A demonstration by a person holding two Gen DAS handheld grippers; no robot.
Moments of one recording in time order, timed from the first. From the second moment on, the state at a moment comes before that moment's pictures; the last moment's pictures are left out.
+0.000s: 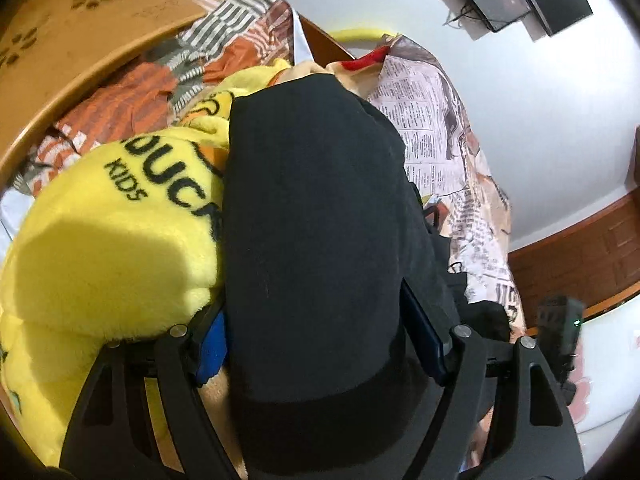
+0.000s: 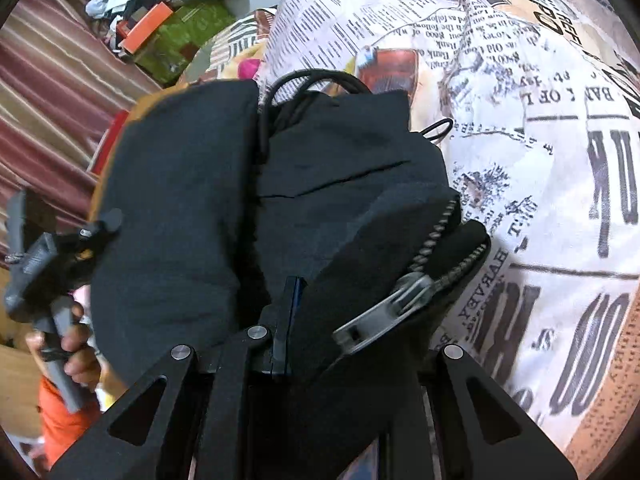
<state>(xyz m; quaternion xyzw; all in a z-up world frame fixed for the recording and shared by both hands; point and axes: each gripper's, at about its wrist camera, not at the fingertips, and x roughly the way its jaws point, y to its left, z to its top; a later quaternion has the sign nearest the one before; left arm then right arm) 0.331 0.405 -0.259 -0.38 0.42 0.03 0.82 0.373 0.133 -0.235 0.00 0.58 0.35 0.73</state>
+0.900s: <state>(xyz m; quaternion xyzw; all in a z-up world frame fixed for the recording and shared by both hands) 0.153 0.252 -0.031 -0.17 0.31 0.12 0.93 0.220 -0.008 -0.013 -0.03 0.35 0.37 0.86</state>
